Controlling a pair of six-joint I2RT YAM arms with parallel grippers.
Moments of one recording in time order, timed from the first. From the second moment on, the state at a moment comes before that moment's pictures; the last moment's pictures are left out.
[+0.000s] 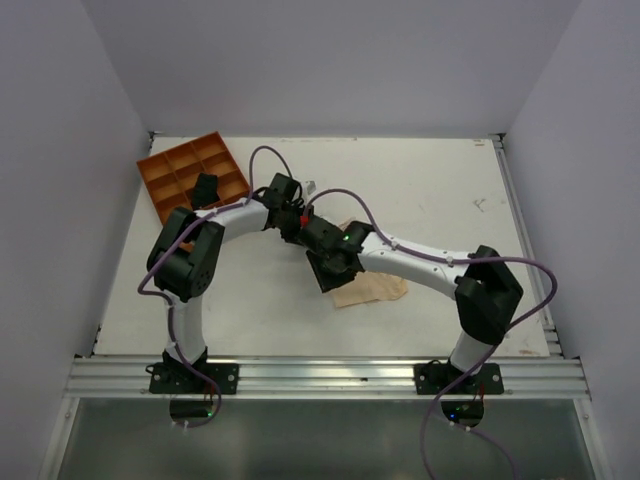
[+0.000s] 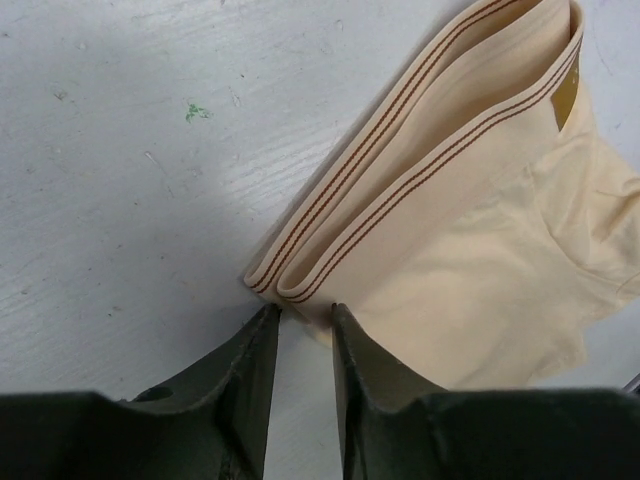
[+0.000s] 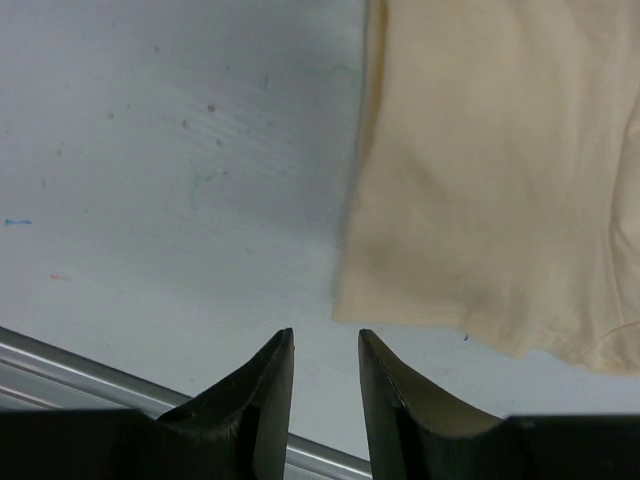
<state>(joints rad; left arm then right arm) -0.47 1.98 1.28 -0.33 0.34 -0.36 0.94 1.72 1.34 -0.84 0.12 0.53</state>
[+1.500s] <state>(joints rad) -0.43 1.82 1.11 -0.44 0.31 -0.42 1.11 1.75 1.08 -0.68 0.20 0.53</state>
